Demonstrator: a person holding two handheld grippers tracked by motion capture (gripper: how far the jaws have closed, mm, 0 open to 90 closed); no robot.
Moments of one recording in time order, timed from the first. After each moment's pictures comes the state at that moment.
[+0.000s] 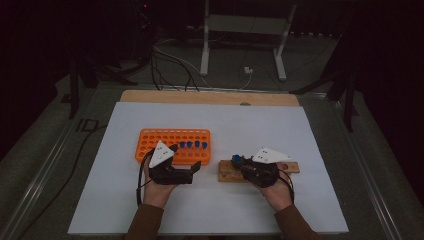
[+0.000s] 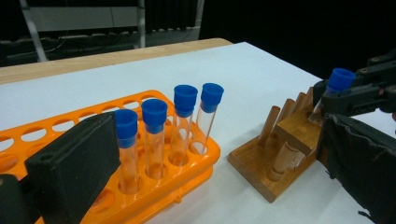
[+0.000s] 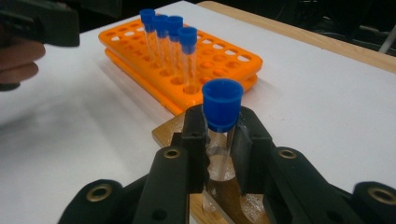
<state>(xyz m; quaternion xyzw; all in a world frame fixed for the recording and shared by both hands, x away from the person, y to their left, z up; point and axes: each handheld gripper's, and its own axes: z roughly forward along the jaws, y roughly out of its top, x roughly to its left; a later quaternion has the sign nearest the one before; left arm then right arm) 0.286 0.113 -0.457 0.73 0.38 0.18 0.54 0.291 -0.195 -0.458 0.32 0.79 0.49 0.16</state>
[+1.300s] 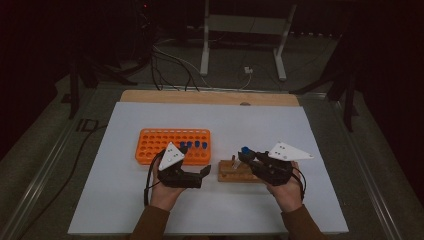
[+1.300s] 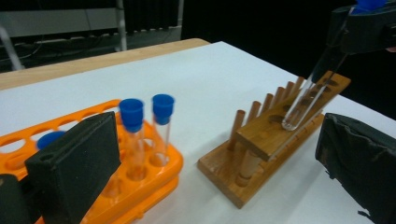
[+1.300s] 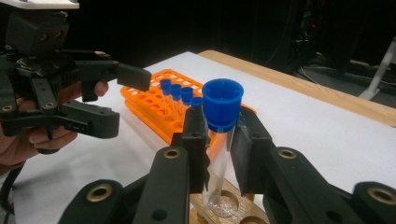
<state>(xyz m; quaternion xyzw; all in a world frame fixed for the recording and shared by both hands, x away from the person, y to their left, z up) 0.278 0.088 -0.448 0.74 0.35 0.16 0.55 0.273 -0.208 -0.409 0.31 0.76 0.55 0.18</state>
